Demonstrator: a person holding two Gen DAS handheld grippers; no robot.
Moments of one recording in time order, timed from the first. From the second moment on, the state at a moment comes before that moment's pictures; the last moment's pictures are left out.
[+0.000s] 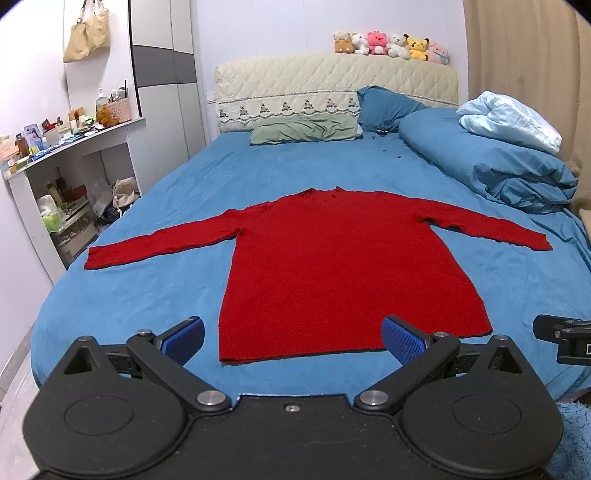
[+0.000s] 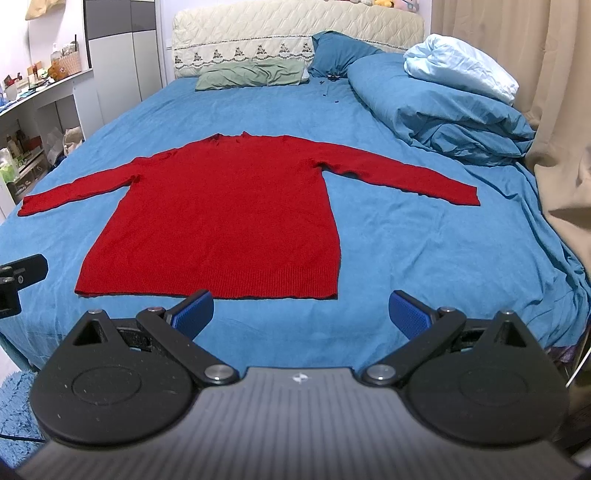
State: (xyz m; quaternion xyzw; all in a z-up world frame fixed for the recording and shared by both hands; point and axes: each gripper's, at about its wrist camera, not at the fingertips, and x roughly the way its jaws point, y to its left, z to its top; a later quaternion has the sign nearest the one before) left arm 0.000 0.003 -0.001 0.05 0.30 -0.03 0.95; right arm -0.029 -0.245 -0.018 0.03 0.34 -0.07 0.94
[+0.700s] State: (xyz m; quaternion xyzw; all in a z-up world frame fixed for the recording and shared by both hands) left arm -0.001 0.004 -0.002 0.05 0.30 -0.03 0.95; right arm -0.024 -0.237 -0.018 0.03 0.34 -0.07 0.94
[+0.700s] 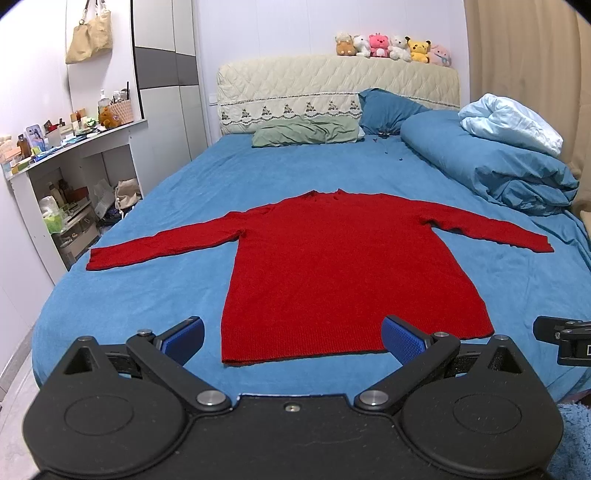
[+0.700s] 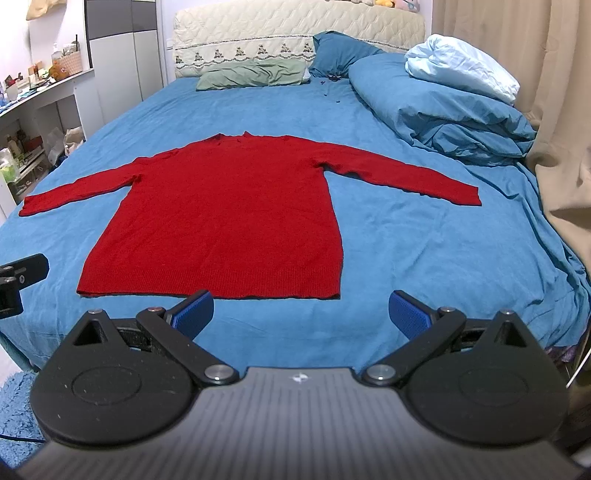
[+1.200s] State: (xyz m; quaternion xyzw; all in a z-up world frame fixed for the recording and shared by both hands) left arm -0.003 0.004 -0.002 0.05 0.29 -0.03 0.95; right arm -0.024 -0.237 -0.017 0.03 0.34 -0.06 0.94
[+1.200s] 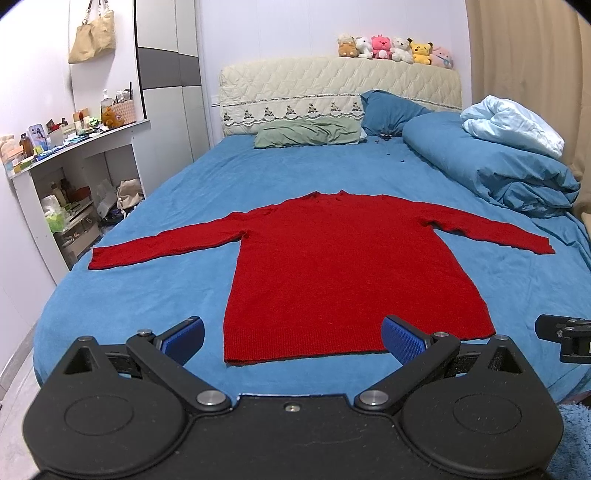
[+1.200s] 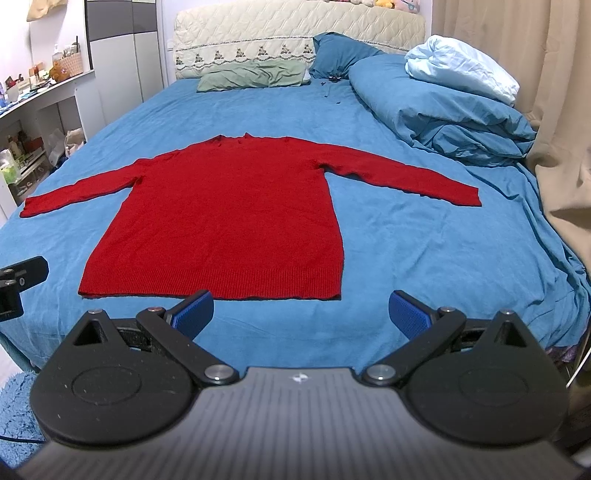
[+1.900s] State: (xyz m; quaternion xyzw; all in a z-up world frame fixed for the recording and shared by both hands) left arm -0.004 0.004 -0.002 0.04 0.29 -0.03 0.95; right arm -0.027 -0.238 -0.015 0.03 0.34 -0.07 0.94
